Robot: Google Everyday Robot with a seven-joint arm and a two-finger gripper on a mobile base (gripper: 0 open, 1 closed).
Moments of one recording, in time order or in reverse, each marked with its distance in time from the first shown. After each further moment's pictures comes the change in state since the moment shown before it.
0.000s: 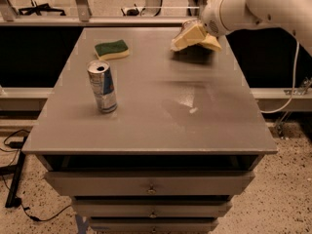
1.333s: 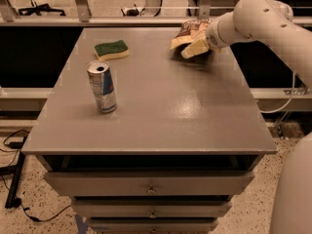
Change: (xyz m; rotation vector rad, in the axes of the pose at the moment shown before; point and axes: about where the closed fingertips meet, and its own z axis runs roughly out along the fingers) arm 0.081 -0.046 0.060 0.097 0.148 0.091
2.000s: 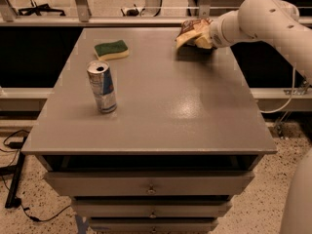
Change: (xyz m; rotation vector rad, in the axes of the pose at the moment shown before) arm -0.002 -0.007 -0.011 0.024 -0.026 -0.050
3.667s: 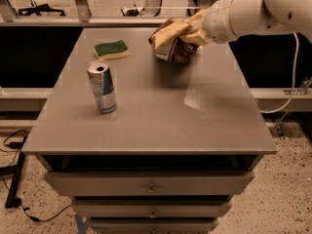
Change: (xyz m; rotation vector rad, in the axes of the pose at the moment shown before) arm -0.074 0.096 -0.096 -0.301 -0.297 -0.432
